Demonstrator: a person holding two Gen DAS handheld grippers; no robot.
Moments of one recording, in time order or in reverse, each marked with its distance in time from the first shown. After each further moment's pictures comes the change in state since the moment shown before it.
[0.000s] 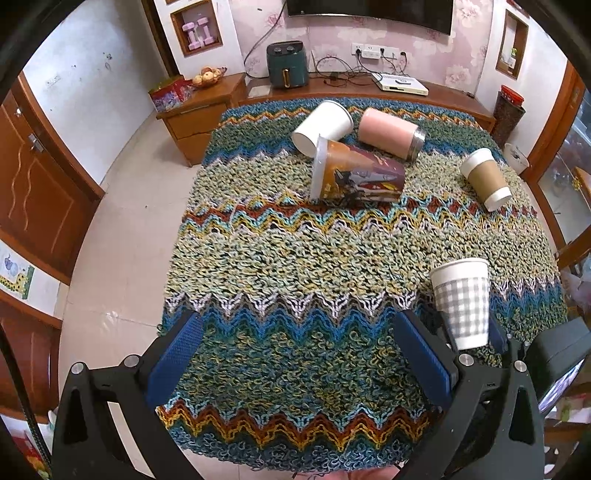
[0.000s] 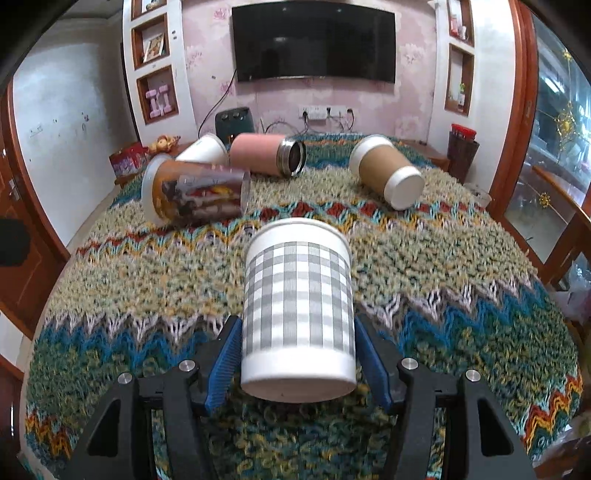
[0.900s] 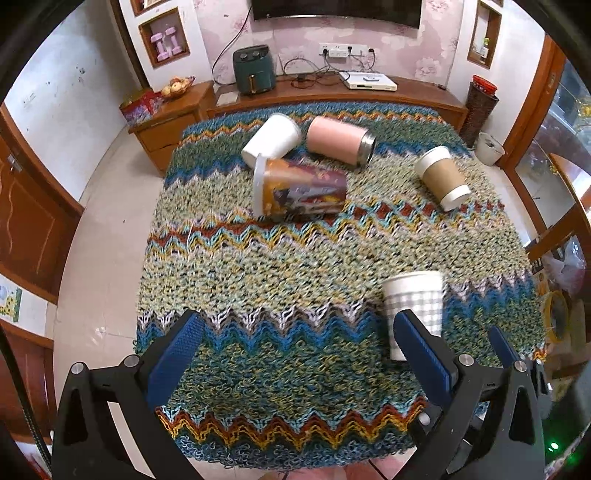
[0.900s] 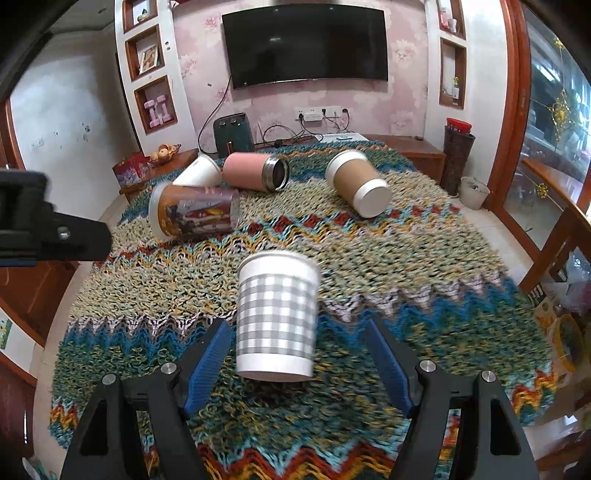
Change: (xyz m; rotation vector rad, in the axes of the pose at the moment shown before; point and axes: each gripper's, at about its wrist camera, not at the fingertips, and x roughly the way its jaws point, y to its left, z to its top) left arm -0.021 -0.048 0.022 0.071 -0.008 -0.065; right arm -0.059 -0.045 0.022 0.046 0.006 0.046
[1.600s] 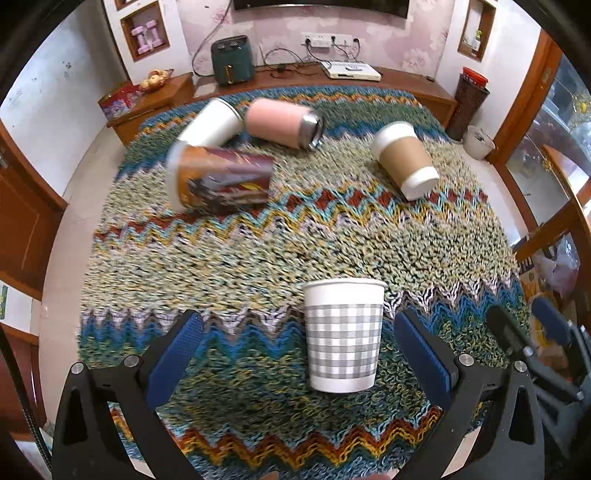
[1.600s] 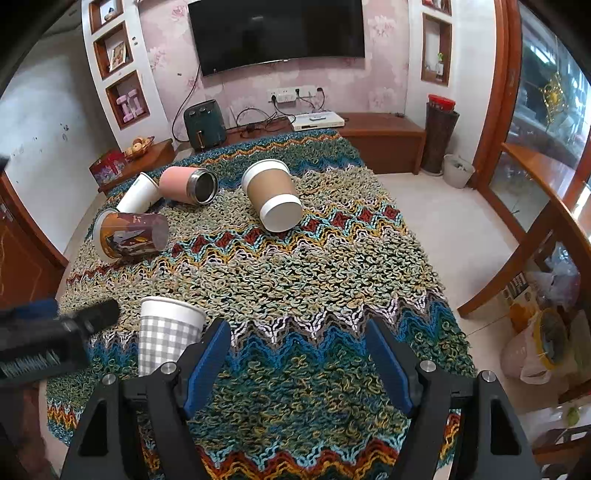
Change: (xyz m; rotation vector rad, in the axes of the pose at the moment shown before) left arm 0.051 -0.080 -0.002 -0.005 0.041 -0.052; right arm 0.012 -0.104 0.048 0.034 0.114 -0.025
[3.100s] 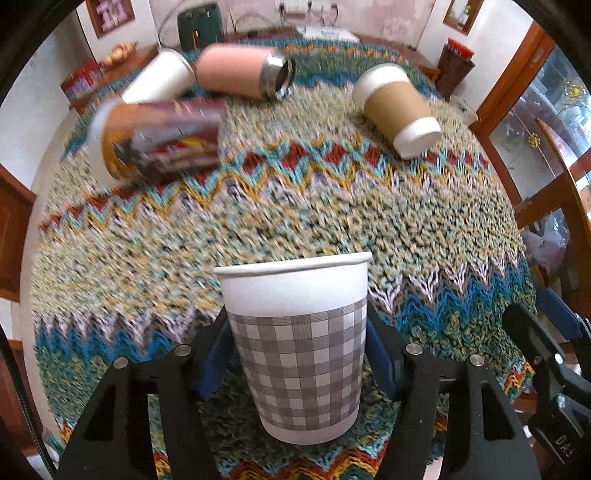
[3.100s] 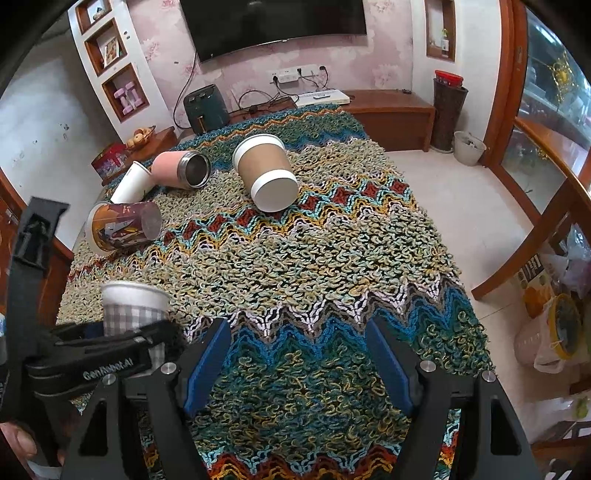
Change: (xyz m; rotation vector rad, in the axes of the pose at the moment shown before) left arm 0.060 -0.019 -0.001 0.037 0.095 -0.075; right arm 0.022 -0.012 -0.002 0.028 0.080 0.050
